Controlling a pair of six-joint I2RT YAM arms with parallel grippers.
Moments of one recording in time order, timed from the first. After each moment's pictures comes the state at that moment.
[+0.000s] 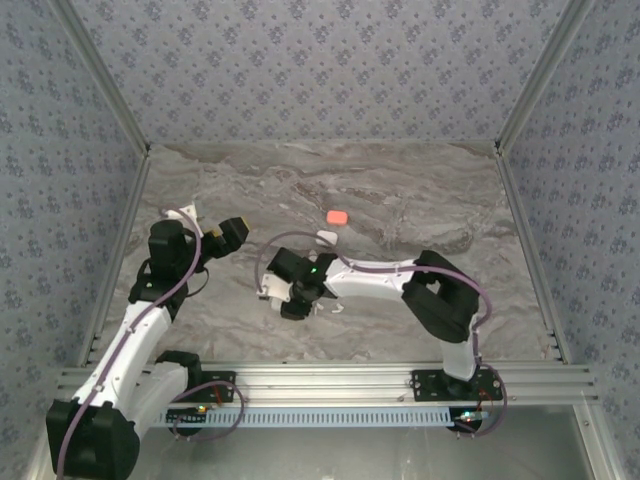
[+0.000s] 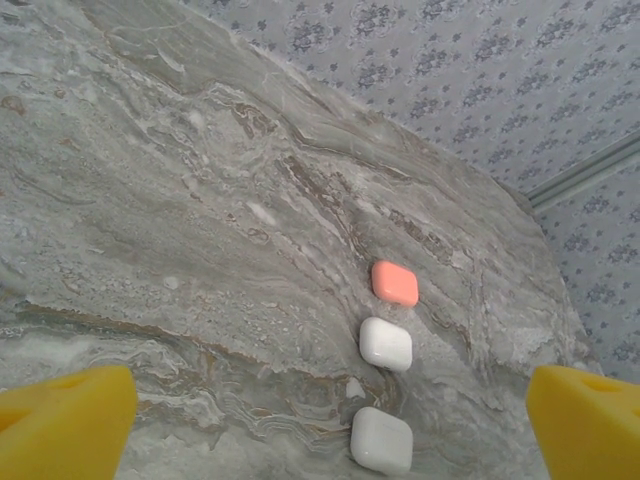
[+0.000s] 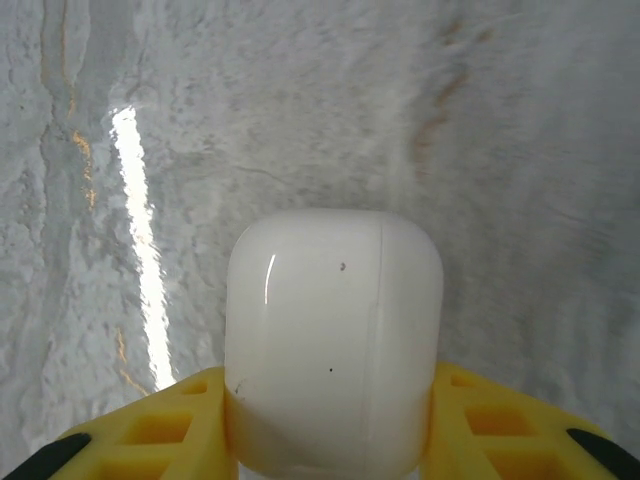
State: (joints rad) left arm -0.15 0.85 0.58 -0.12 0.31 -0.59; right arm 1.08 1.88 1.27 -0.52 -0.07 -0.36
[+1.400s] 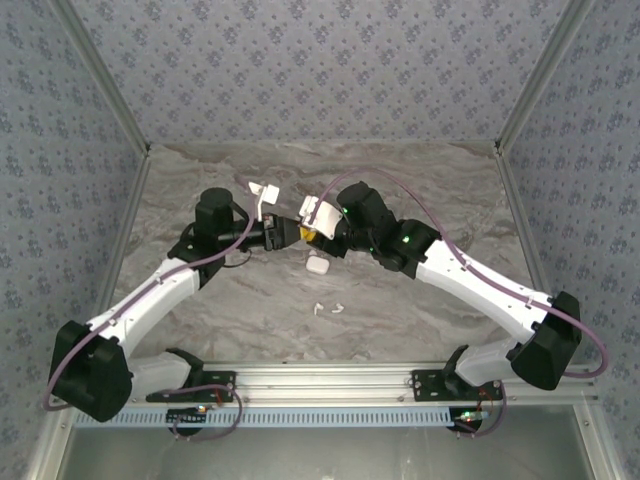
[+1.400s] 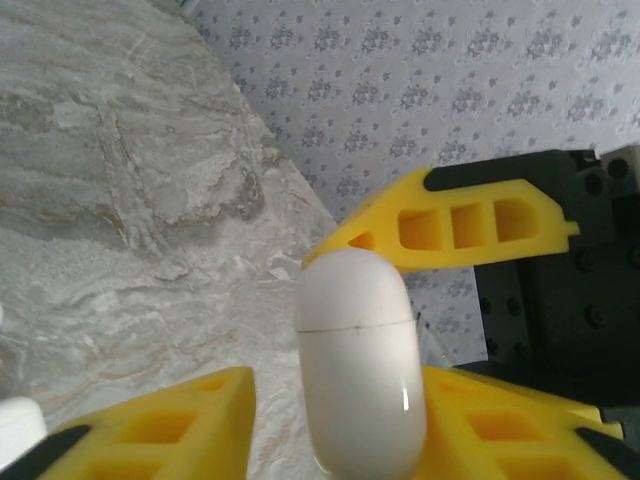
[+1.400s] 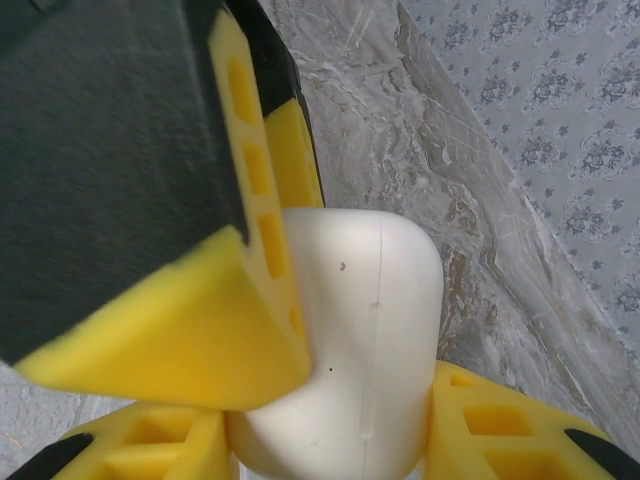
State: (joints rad) left arm -0.47 1.20 0.82 0.10 0.83 -0.64; right arm 0.86 1.36 1.27 -0.48 -0.01 -0.46
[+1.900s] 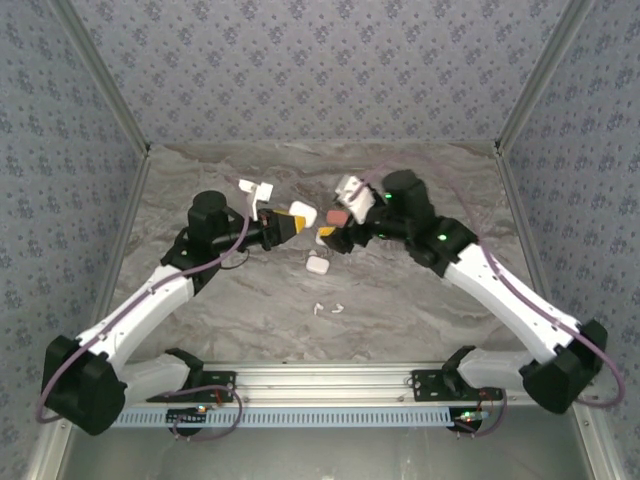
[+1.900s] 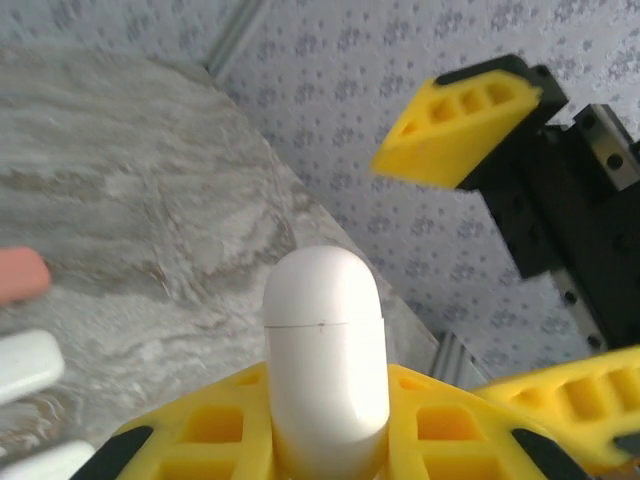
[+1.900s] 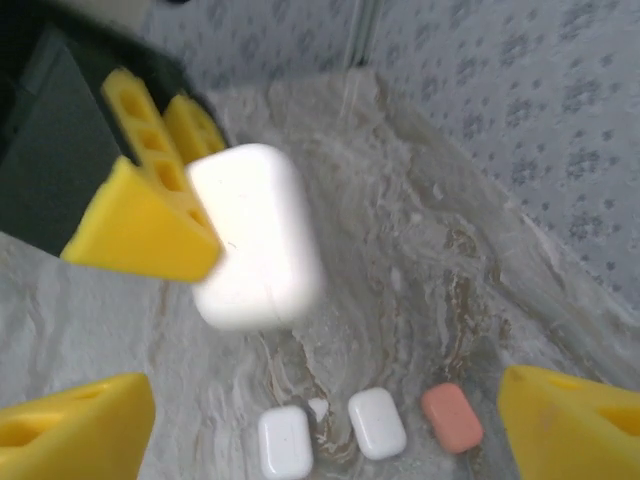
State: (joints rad) left arm -0.49 1.11 0.81 0.12 0.67 -0.56; right arm 0.64 1.19 1.18 -0.39 -0.31 -0.29
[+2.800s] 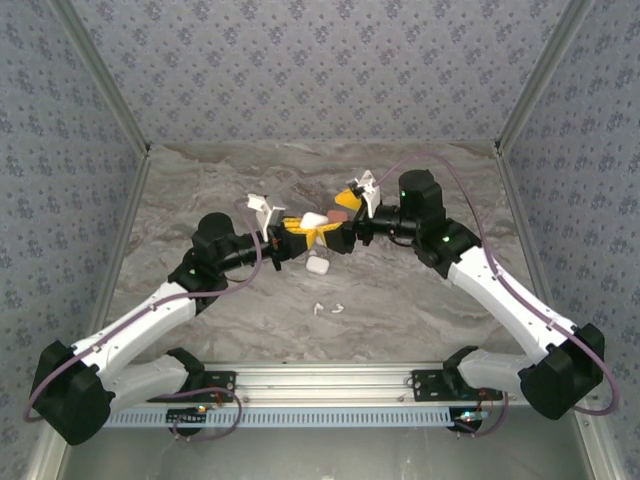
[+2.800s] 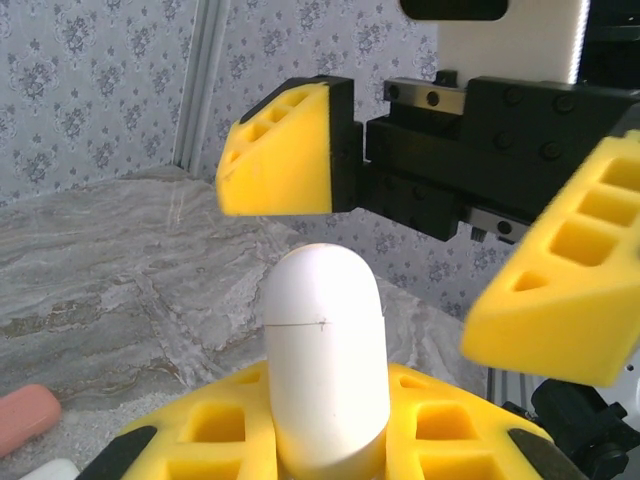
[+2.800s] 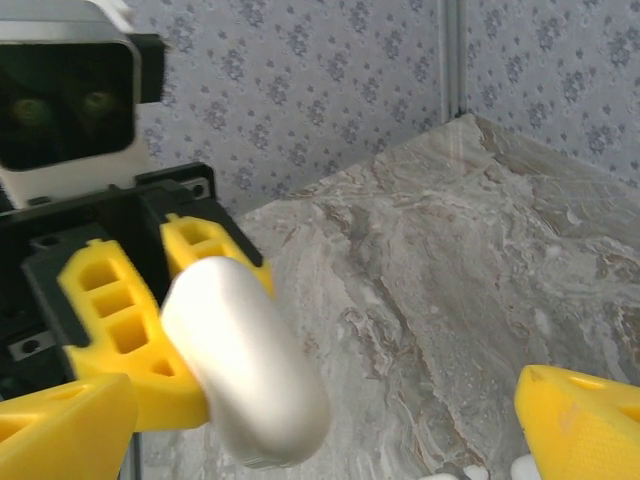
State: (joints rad) left arm -0.64 1.05 0.70 0.32 0.56 -0.32; right arm 0.57 1.20 1.08 -0.18 -0.62 0.02
